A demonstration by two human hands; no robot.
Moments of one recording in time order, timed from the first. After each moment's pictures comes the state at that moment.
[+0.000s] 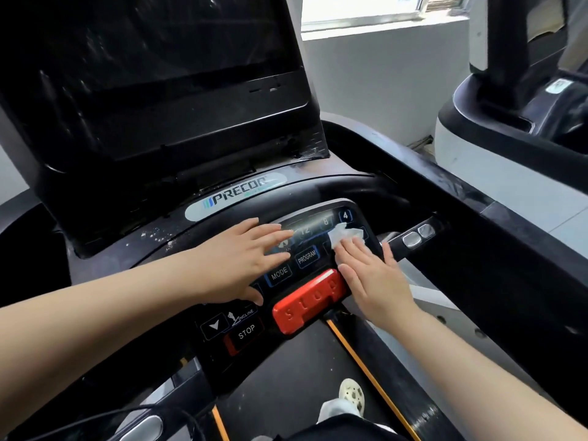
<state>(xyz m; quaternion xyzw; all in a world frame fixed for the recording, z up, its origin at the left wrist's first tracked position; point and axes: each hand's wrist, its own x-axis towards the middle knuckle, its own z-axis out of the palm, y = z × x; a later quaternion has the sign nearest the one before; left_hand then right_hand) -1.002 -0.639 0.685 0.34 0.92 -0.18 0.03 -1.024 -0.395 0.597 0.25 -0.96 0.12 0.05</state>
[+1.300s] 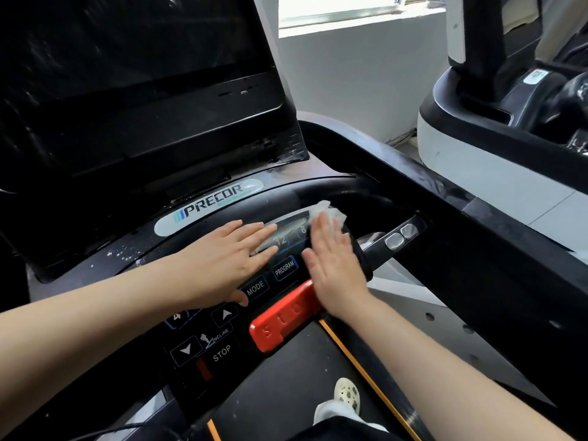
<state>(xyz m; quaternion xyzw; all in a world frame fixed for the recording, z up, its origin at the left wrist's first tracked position) -1.026 -0.624 0.677 0.30 0.92 -0.24 0.11 -1.050 -0.428 0.599 0.20 -0.95 0.25 0.03</state>
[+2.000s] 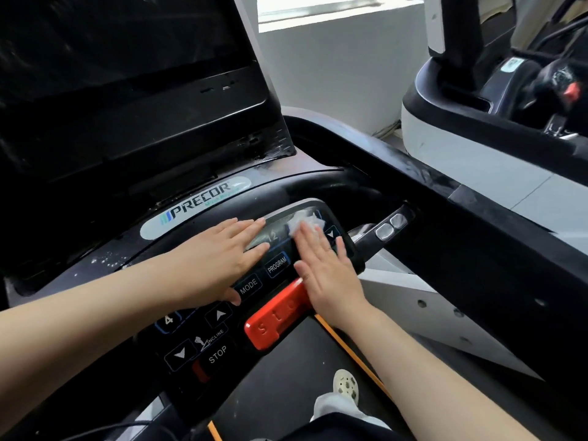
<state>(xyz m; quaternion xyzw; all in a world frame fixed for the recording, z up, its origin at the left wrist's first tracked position) -1.028 -0.621 0.683 0.32 0.91 -0.23 0.12 -1.032 -0.421 0.586 0.21 -0.95 0.24 0.02</state>
